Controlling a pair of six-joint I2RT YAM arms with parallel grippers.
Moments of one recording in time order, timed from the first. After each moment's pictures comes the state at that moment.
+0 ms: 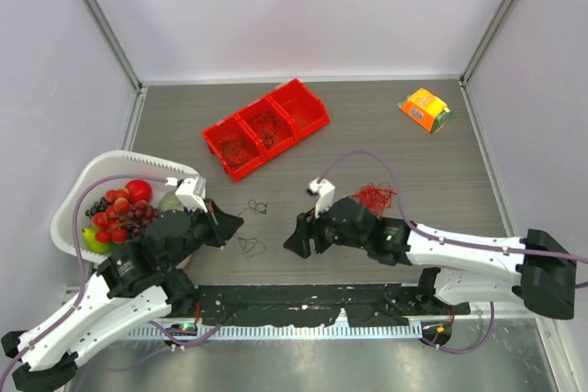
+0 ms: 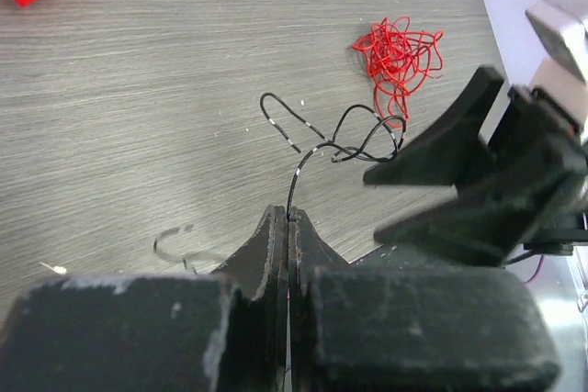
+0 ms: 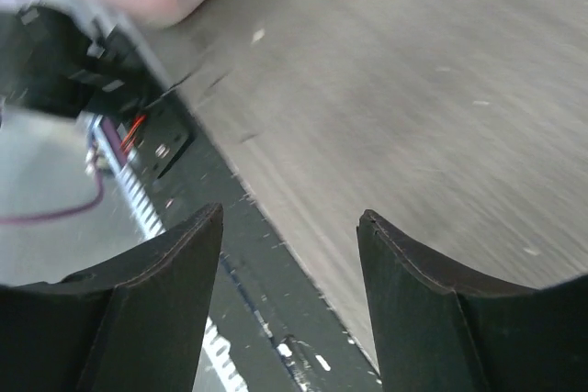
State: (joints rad) left arm -0.90 0.38 0.64 -0.65 -0.25 -0.74; right arm 1.11 1.08 0.60 0.00 0.01 0.62
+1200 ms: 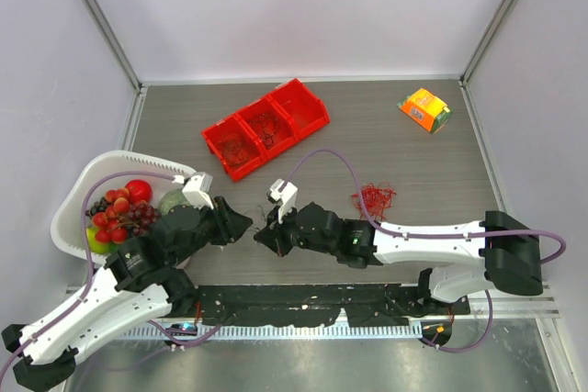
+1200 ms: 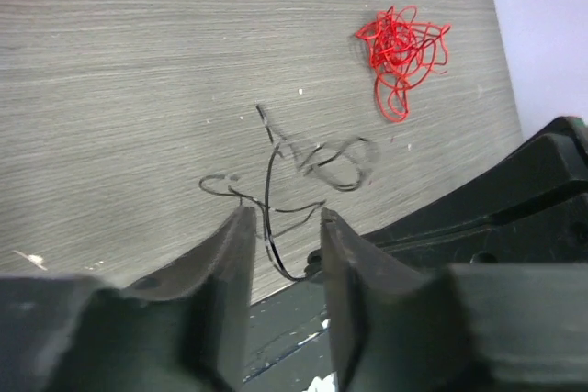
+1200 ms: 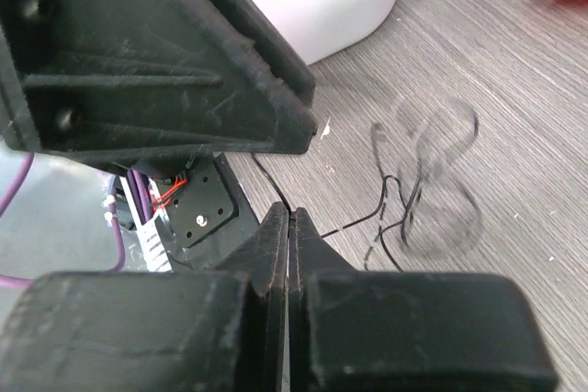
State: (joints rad) left arm -0.90 0.47 0.64 -0.63 -0.23 -0.79; right arm 1.30 1.36 0.81 0.22 0.12 0.43
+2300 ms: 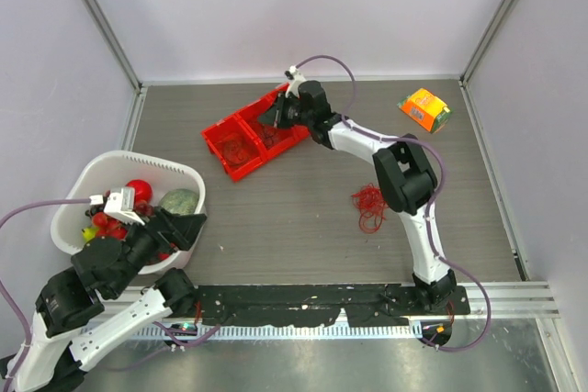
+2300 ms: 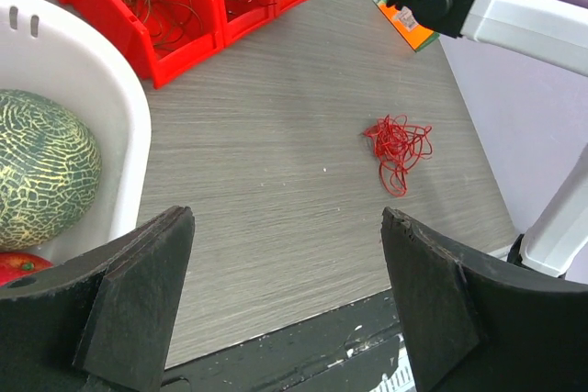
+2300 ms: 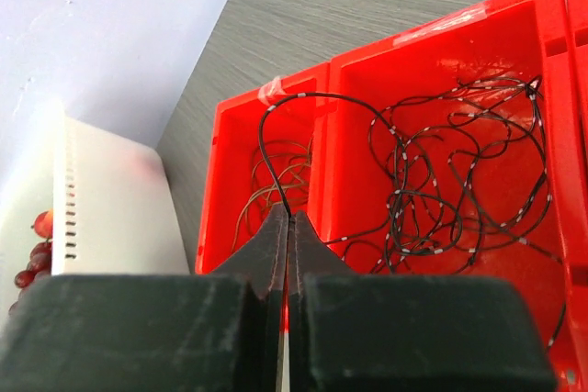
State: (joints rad) left arm -0.90 0.17 0.90 -0.96 -0.46 -0.70; right arm 0.58 2.20 1.67 0.24 -0.41 0.62
